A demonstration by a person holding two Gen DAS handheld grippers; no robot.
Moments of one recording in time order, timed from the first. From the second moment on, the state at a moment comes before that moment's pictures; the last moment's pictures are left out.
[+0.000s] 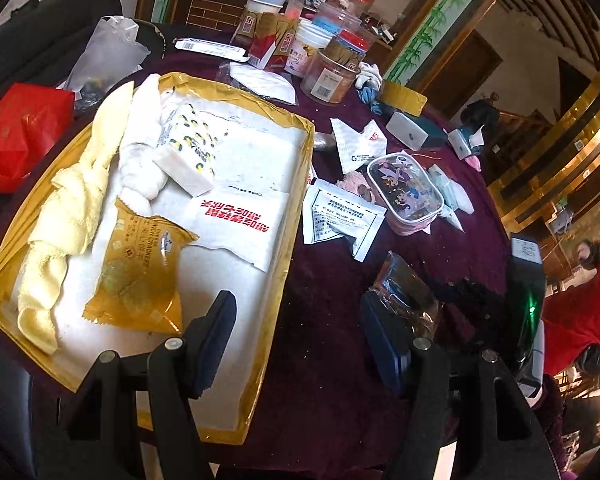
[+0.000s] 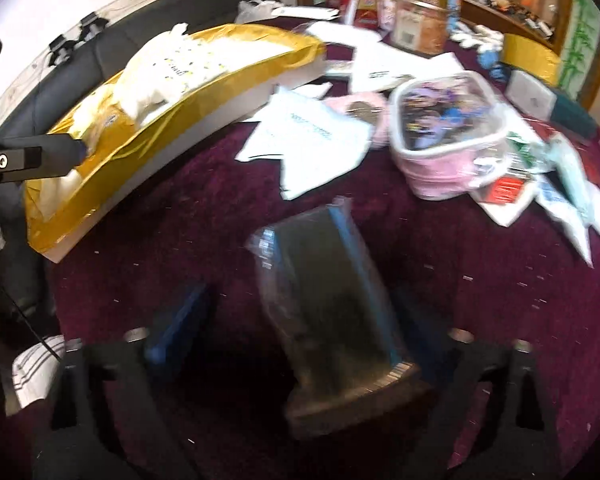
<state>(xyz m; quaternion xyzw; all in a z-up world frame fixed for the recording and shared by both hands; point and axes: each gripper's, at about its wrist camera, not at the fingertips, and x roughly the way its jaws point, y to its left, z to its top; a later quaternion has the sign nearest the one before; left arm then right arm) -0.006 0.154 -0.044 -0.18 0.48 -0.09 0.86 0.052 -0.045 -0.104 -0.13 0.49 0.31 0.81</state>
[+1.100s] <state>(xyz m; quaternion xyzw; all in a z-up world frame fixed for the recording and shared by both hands) 0.041 -0.055 -0.043 0.19 0.31 0.00 0.93 0.117 -0.275 -0.108 0.39 0.39 0.29 0.78</state>
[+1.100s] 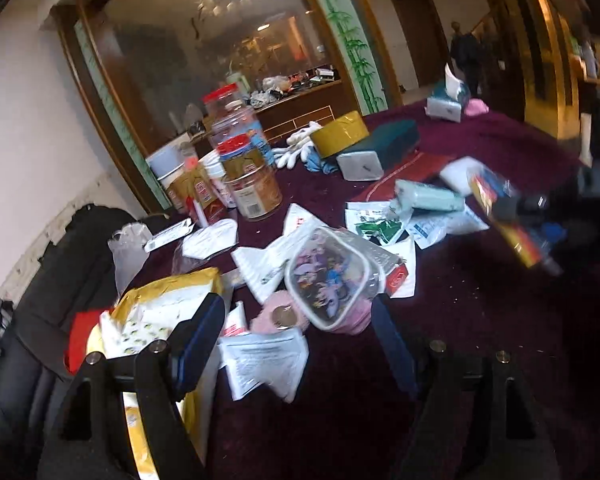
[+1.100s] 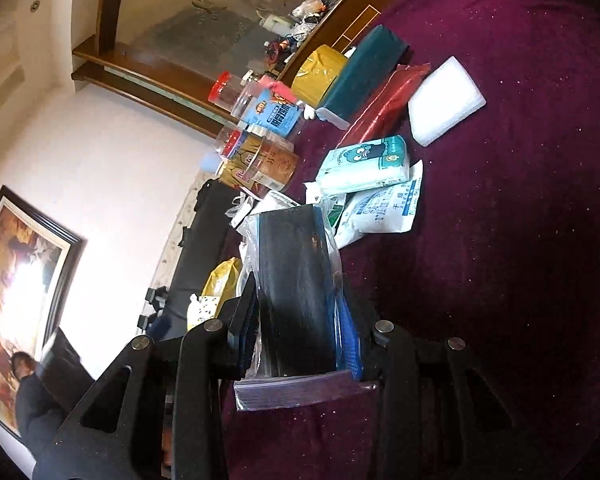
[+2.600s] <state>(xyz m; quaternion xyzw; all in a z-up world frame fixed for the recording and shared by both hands) 0.093 -0.087 -0.084 0.26 0.34 0.09 0.90 0.119 -0.280 -0.110 0.39 0.39 0.29 0.78</state>
